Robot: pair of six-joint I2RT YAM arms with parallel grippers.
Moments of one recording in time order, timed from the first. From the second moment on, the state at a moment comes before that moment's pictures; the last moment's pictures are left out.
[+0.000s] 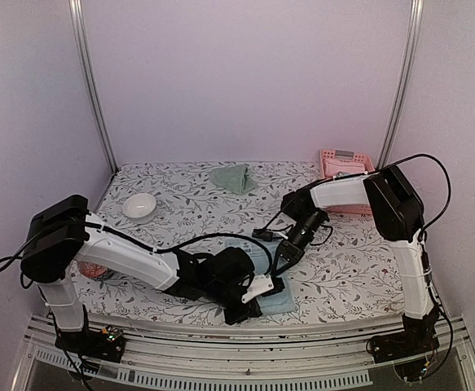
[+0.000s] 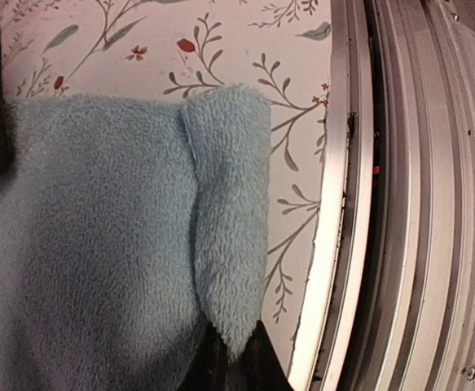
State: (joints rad) left arm -1.24 1.86 0.99 -0.05 0.15 0.06; right arm 0.61 2.29 1.61 -1.10 -0.88 -0.64
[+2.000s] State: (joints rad) left arm -0.93 2.06 1.12 -0.09 0.84 -0.37; right arm 1.08 1.68 0.89 -0.35 -0.20 -0.80
